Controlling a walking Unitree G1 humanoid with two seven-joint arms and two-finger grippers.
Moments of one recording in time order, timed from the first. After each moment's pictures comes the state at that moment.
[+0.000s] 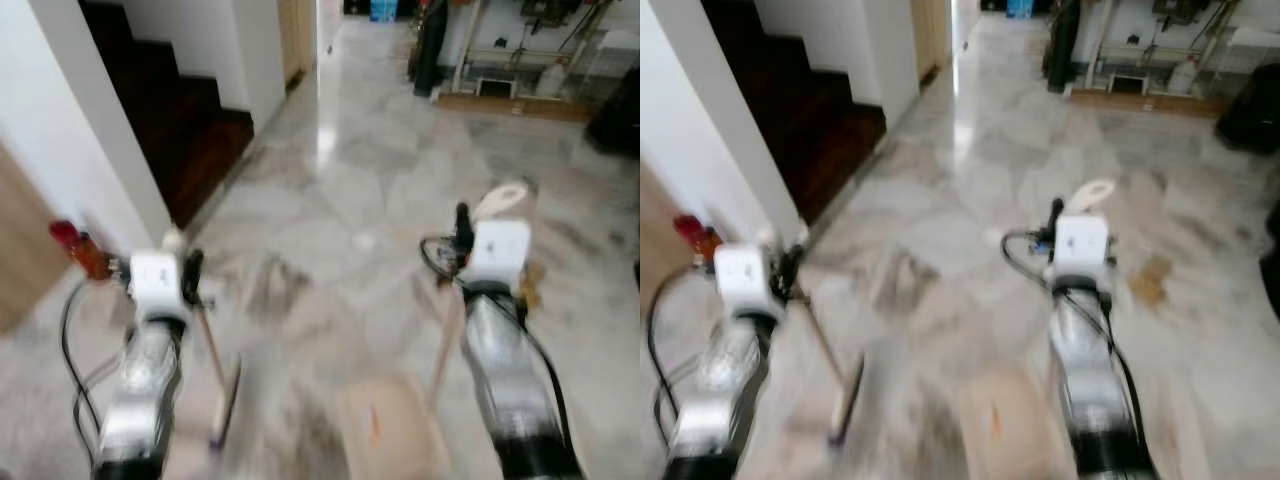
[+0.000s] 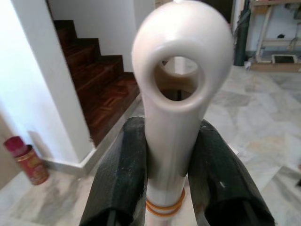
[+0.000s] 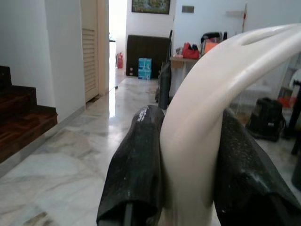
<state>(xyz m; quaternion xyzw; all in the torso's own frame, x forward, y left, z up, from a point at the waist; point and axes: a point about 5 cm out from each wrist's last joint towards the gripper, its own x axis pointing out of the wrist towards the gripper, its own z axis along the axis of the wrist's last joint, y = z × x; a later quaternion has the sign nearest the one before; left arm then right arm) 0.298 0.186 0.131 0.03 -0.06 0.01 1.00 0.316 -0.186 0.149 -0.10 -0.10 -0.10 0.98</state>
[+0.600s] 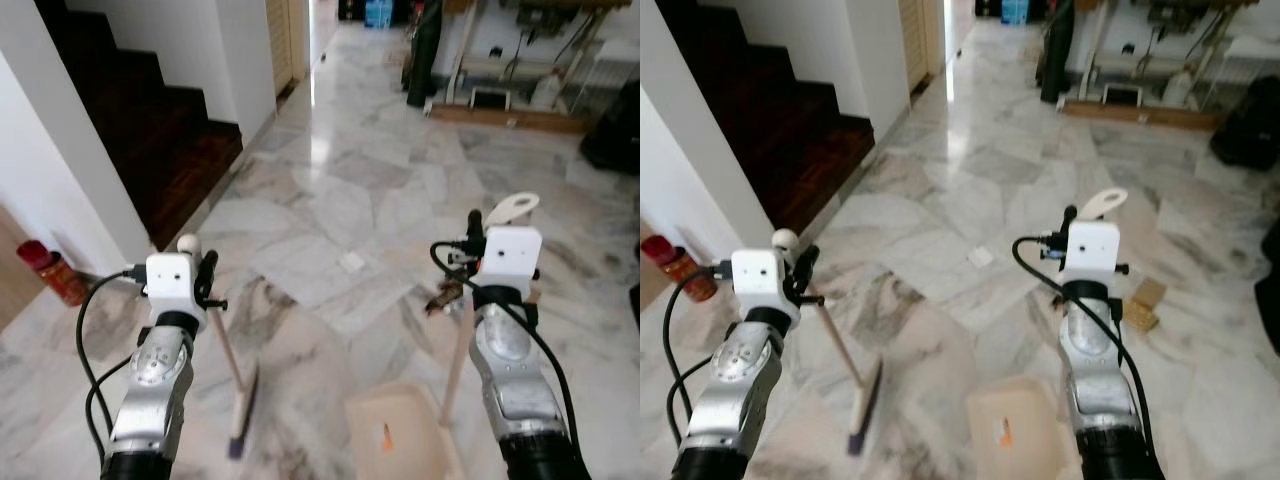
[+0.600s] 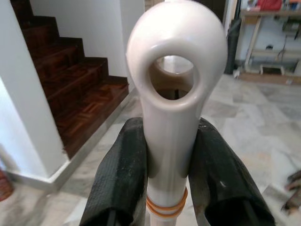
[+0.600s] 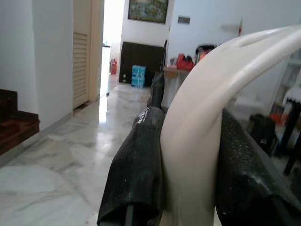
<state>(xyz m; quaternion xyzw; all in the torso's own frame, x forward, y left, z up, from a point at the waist) 0.301 0.185 0.131 0.02 -0.06 0.01 1.00 0.317 -0.185 0.151 -0.10 -0.11 -0.10 0.98</state>
